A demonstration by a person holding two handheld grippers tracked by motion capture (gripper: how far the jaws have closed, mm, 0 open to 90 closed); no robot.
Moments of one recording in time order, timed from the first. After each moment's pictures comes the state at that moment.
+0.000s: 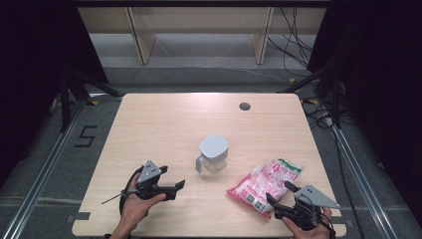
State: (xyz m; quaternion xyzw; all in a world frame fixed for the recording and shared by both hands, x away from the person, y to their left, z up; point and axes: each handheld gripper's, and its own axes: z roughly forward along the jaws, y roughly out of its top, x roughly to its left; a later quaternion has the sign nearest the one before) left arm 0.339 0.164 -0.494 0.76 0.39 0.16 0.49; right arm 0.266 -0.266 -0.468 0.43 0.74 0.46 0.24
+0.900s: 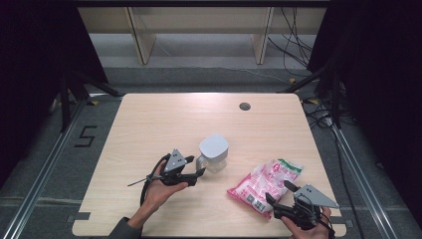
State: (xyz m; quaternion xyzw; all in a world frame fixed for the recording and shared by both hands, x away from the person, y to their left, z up) left arm 0.379 0.105 -0.492 0.79 0.32 0.18 0.50; right arm 0.267 -0.265 -0.468 0.43 0.74 0.46 0.24
